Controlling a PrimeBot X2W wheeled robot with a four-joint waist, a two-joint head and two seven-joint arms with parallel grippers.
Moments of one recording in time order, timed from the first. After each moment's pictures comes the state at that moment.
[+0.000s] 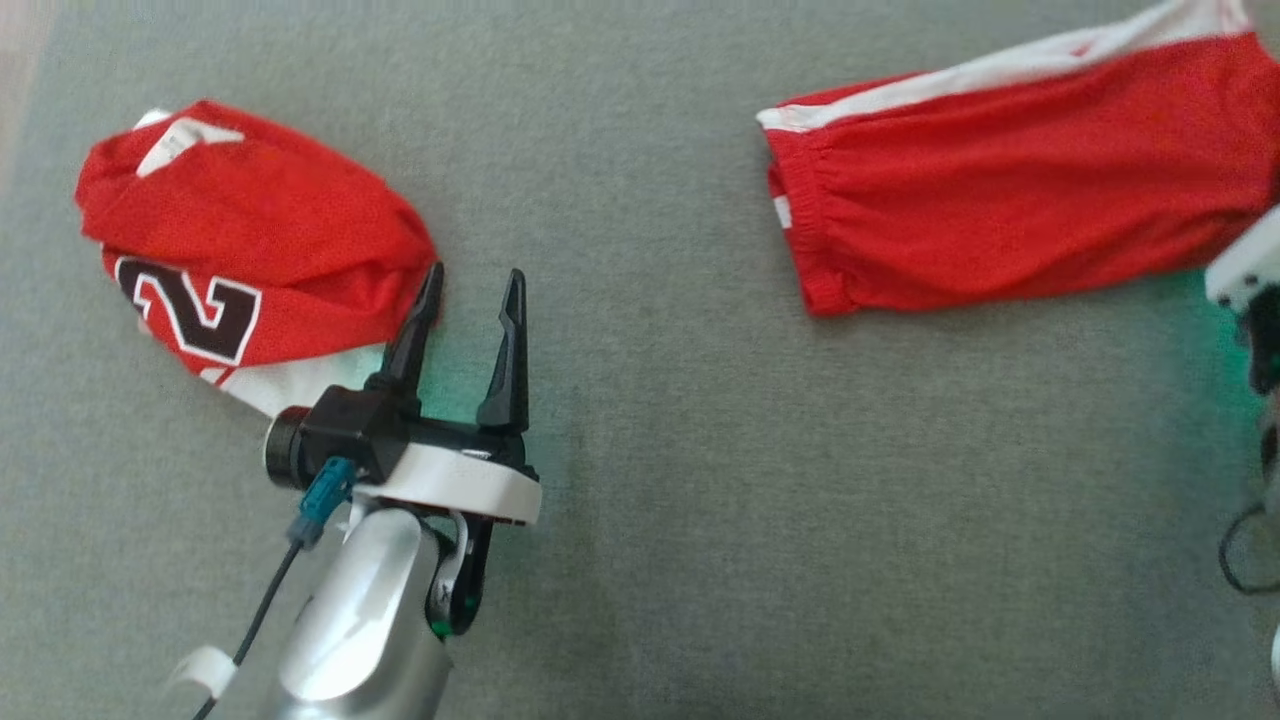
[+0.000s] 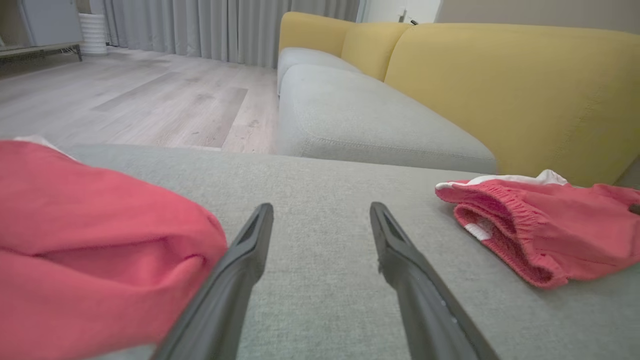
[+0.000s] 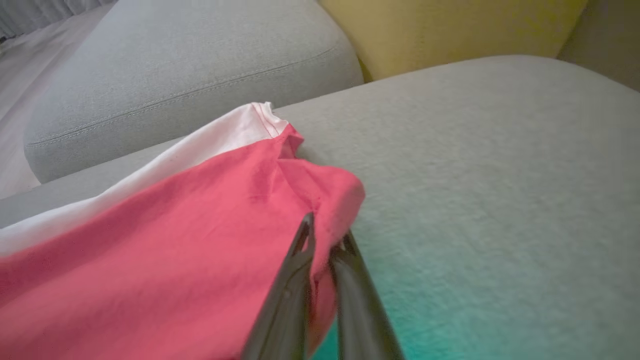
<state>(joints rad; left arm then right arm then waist) -0.38 0.04 -0.35 0.37 -0.33 -0.01 -0.25 -0.93 -0.29 -0.40 1.23 -0.01 0.12 -0.09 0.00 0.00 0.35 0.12</state>
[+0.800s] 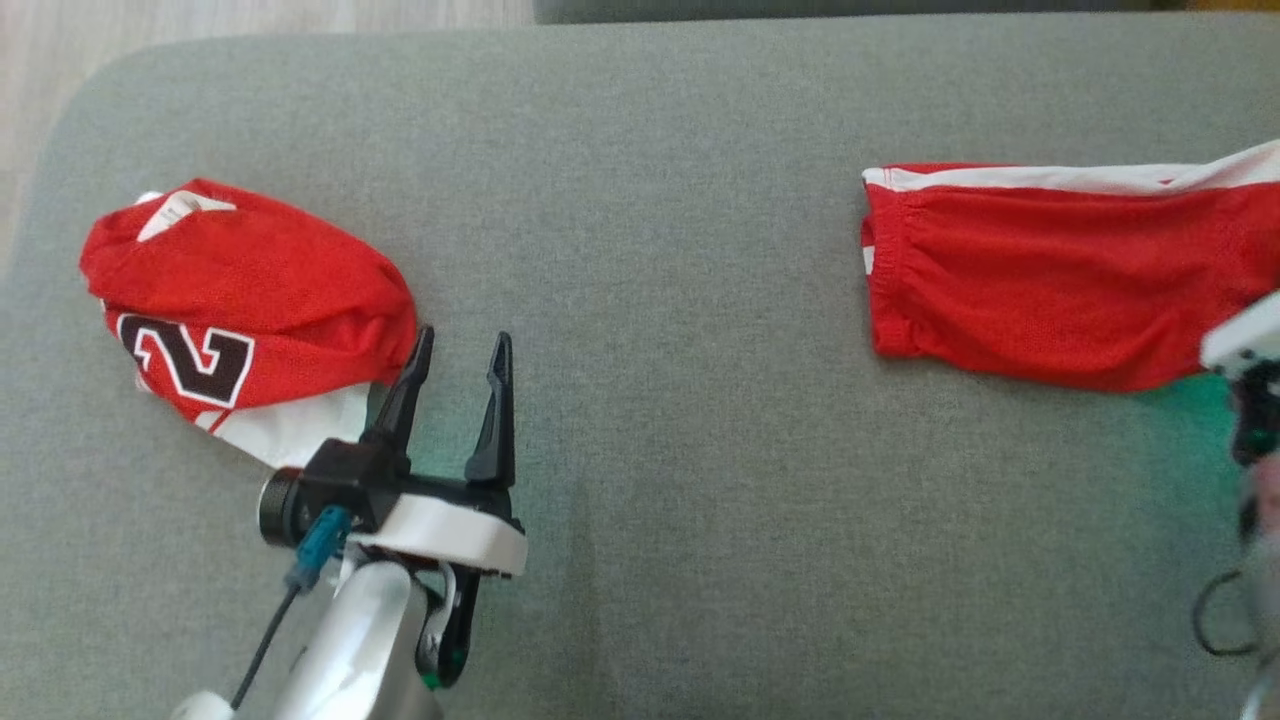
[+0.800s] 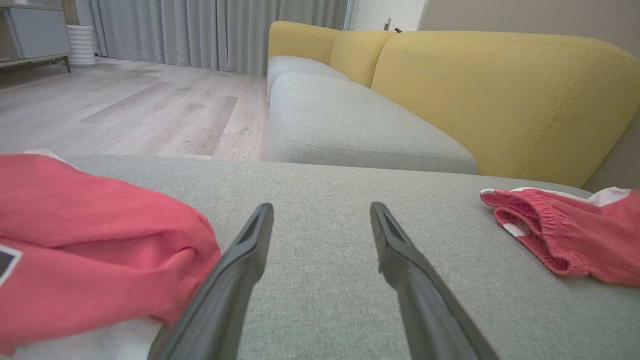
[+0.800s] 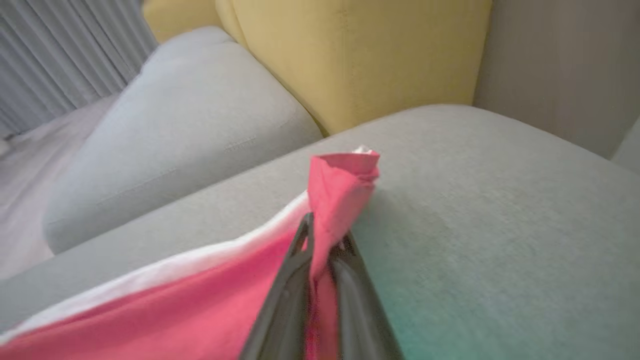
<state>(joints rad) -0.31 0.04 -0.32 0.40 -0.30 -0.03 -0.25 -0.75 -0.29 -0.41 1.14 0.13 0.12 -0.19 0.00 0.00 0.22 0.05</state>
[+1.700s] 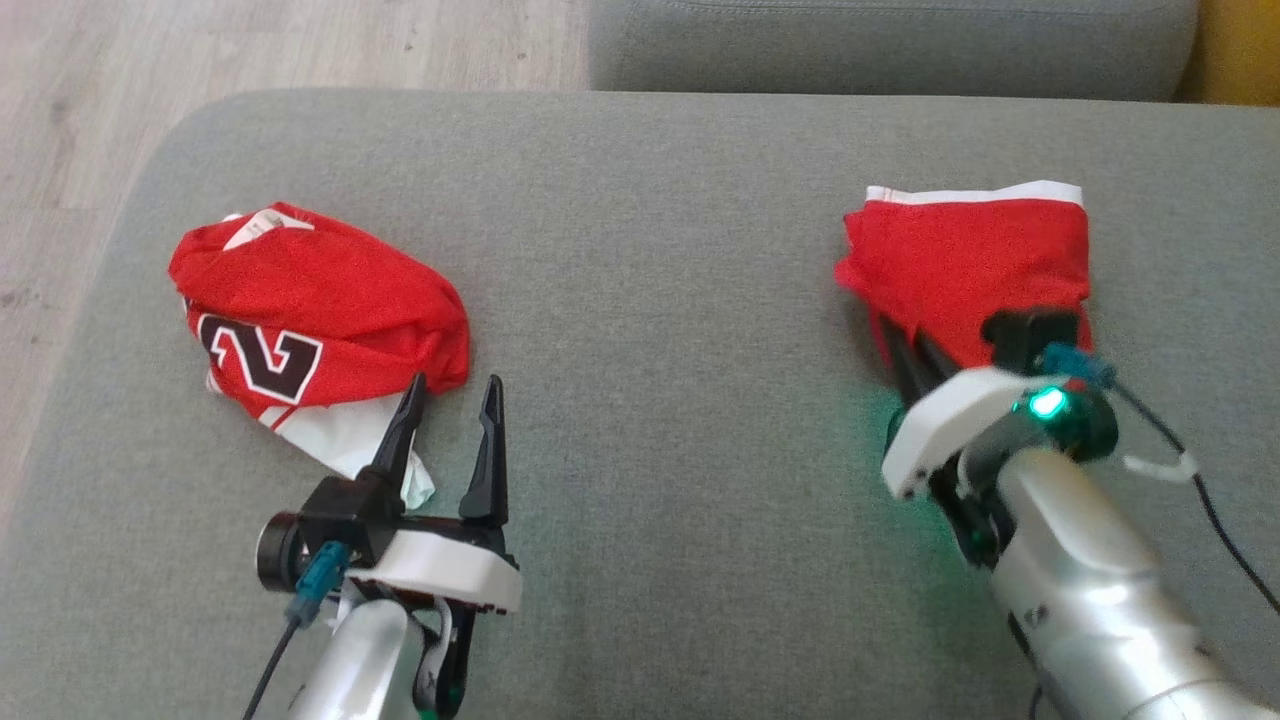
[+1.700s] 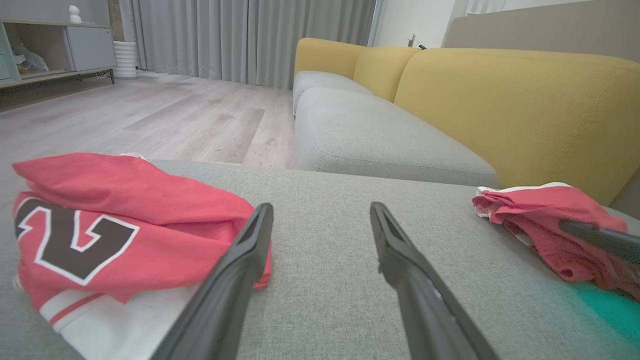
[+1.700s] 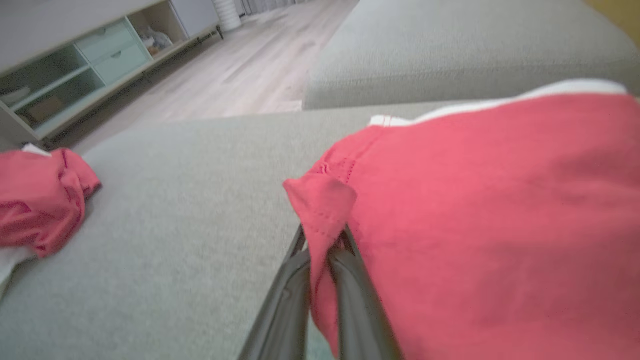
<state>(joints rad) -0.24 0.04 -0.30 0.42 -0.30 -0.02 -0.25 -0.58 -0.12 0.41 0.92 0.46 0.12 -0.14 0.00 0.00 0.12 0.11</state>
